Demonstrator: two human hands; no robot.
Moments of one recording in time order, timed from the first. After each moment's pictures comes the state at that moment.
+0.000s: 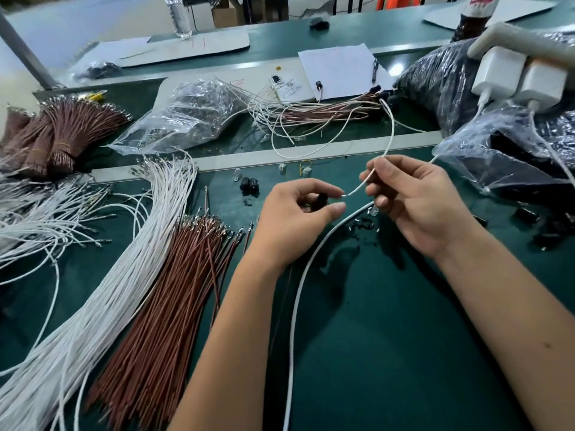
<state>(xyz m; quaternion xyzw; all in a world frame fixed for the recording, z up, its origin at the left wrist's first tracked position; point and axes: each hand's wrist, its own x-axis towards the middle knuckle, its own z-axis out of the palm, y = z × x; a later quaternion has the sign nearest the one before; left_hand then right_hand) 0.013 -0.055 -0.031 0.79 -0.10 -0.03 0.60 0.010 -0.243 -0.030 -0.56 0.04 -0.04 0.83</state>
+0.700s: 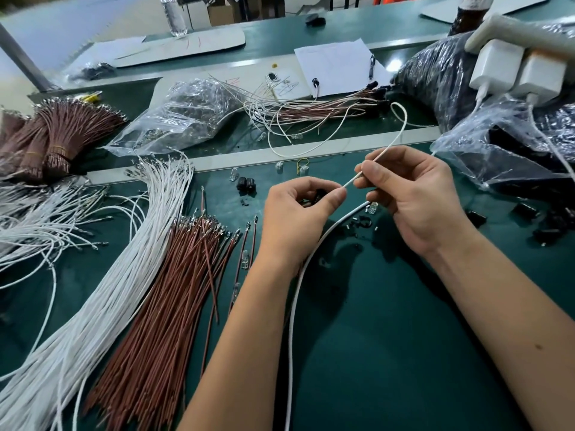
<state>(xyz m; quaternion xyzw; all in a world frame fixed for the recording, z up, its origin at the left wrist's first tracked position) 0.014 -0.070 -0.040 0.74 -0.05 0.00 0.67 0.002 -0.236 -0.028 -0.60 0.00 -0.11 0.80</state>
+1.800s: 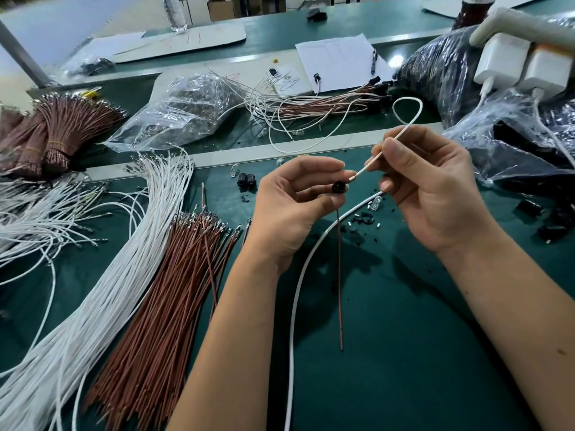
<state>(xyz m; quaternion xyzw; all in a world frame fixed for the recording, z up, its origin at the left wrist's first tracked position) 0.012 -0.058 -0.031 0.60 -0.16 -0.05 0.78 -0.004 -0.241 -0.016 -0.52 -0.09 -0.10 0.84</state>
